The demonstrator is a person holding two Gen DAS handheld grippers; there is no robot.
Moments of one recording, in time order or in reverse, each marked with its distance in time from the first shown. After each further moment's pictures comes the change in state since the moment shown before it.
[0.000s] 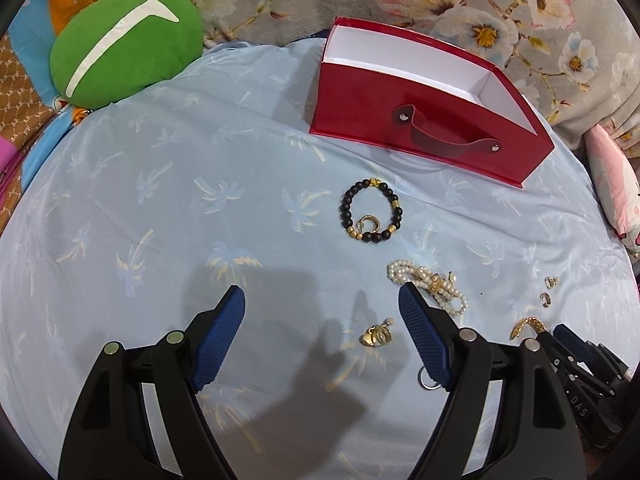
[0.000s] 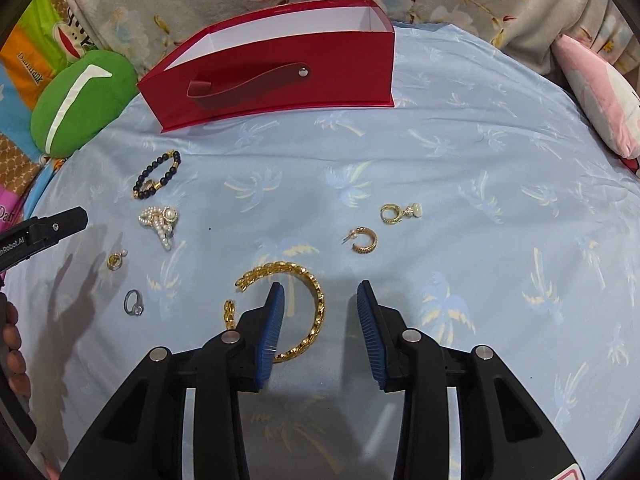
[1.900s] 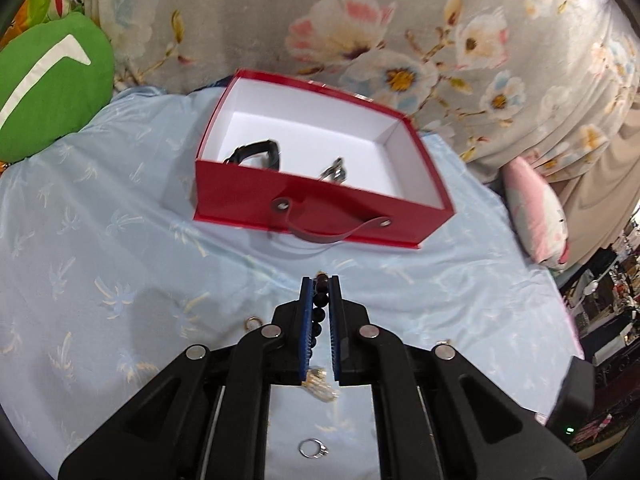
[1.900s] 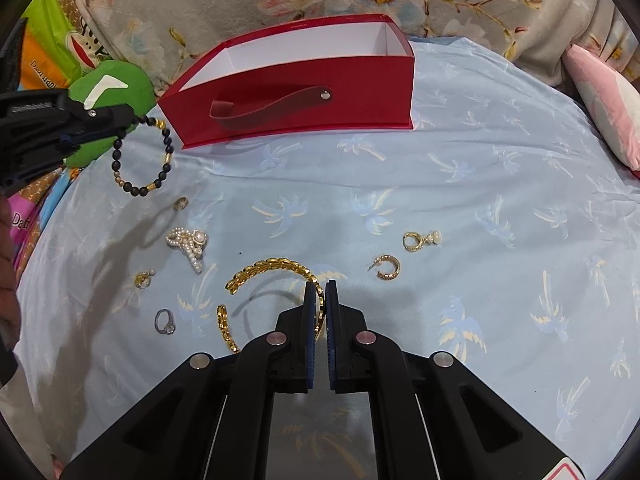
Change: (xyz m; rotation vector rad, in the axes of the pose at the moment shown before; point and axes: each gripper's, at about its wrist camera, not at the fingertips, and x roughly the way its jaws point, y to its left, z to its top) left arm -0.028 -0.043 0.078 0.035 -0.084 -0.340; right arm -0.017 0.008 0.017 -0.002 -0.040 0.059
